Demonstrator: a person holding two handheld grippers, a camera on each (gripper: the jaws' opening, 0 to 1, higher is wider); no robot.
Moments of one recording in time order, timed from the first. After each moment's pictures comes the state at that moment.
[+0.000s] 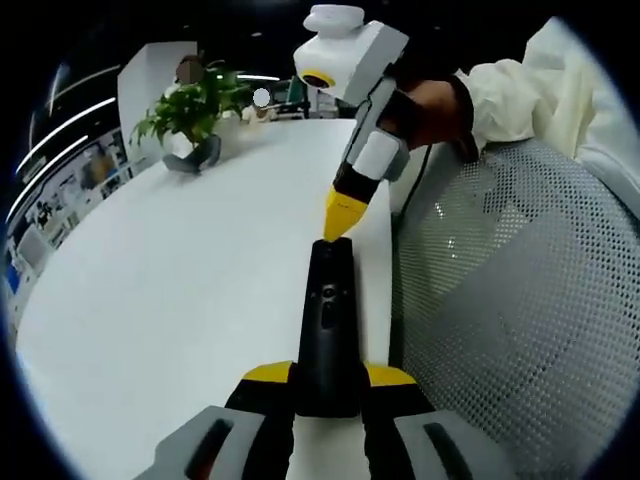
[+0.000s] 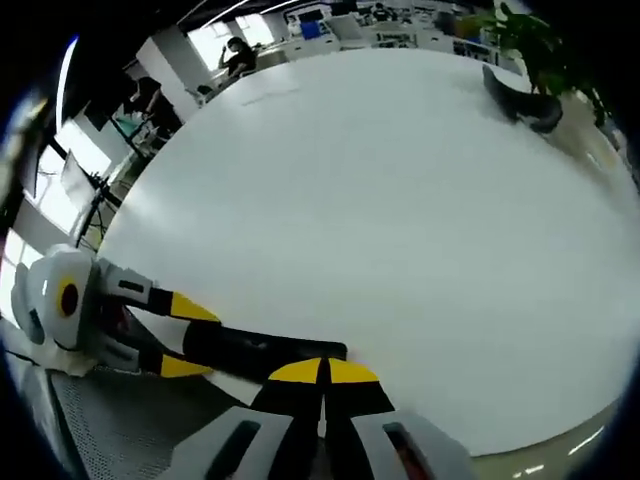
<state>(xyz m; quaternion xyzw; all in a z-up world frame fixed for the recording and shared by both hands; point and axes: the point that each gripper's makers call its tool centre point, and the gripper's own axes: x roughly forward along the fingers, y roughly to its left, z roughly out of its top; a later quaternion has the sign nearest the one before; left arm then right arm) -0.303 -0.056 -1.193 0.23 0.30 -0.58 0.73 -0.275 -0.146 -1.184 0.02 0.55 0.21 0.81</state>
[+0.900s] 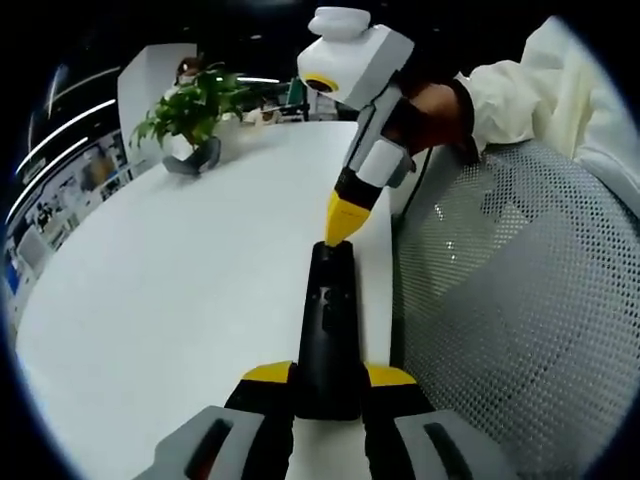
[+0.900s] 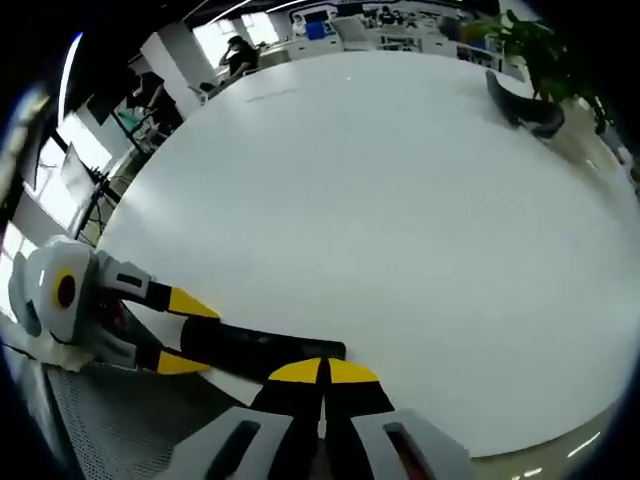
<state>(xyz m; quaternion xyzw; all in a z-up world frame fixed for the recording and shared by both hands) -0.302 -0.057 -1.193 0.23 0.29 -0.58 0.73 -0.274 -0.148 -1.185 0.03 0.54 0.21 0.81</state>
